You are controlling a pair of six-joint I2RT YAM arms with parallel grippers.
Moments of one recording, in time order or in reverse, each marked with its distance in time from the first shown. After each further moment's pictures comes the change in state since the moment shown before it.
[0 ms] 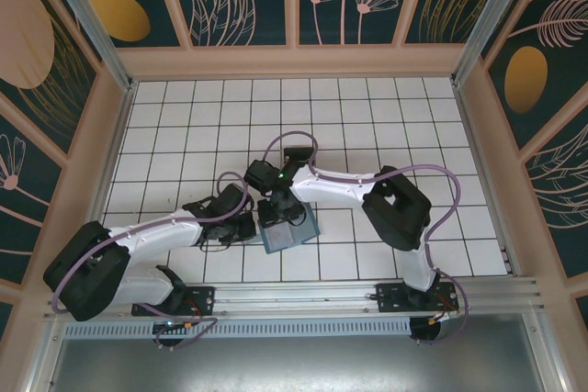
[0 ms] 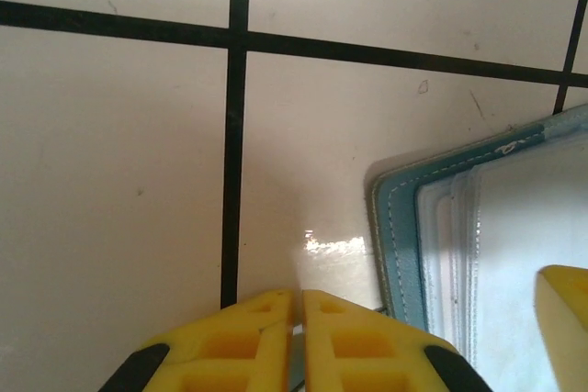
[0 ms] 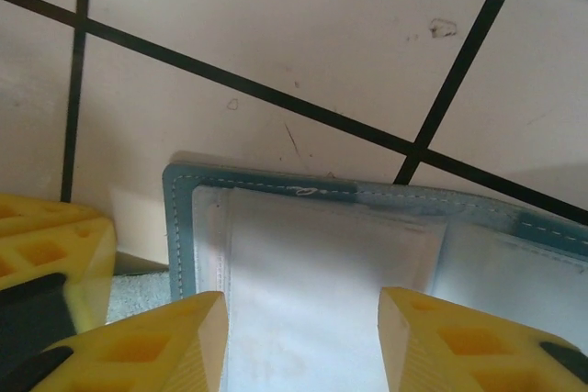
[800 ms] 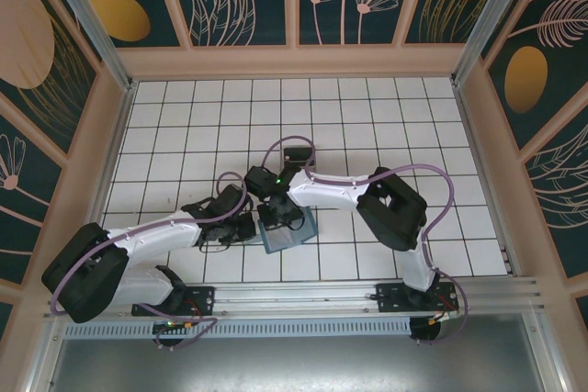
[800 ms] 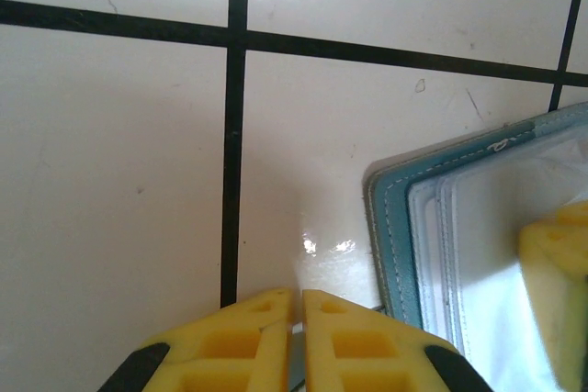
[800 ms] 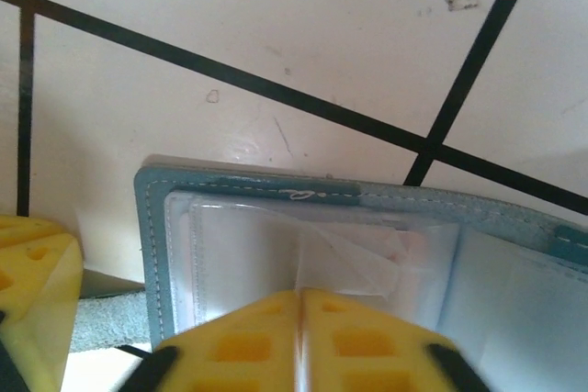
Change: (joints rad) left arm 0.000 -0.012 -0.011 0.011 0.000 0.000; right arm 0.018 0.020 -0.021 0.026 0.025 0.026
